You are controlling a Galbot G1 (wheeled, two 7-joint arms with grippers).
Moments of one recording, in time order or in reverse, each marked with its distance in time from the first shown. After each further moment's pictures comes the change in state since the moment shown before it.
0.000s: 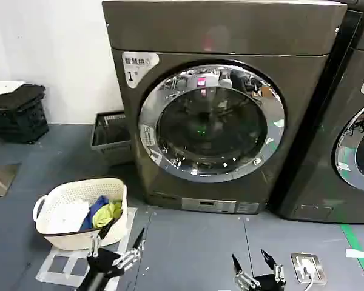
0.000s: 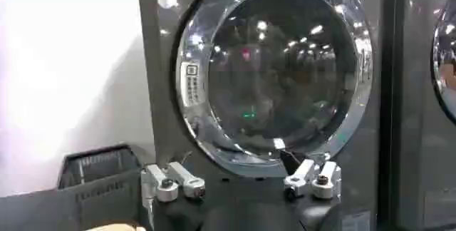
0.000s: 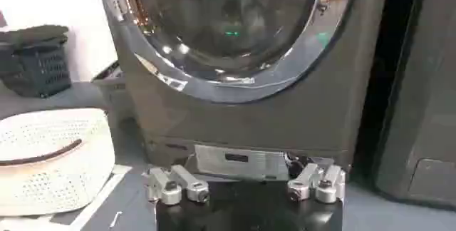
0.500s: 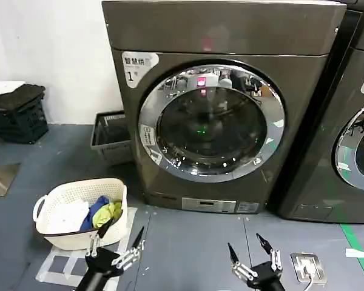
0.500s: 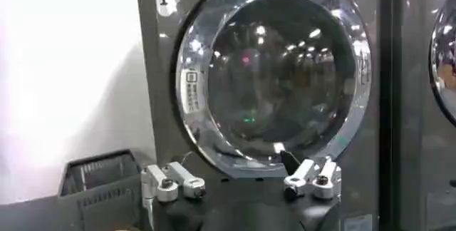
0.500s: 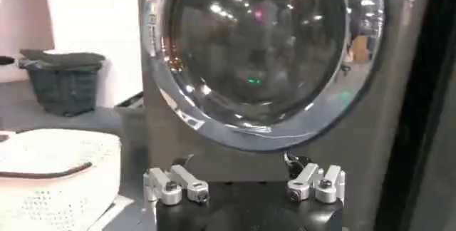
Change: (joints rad) left arm 0.026 -0.005 -0.005 -0.035 0.023 -0.001 0.001; right arm 0.175 -0.060 0.046 -0.080 0.033 -0.034 -0.084
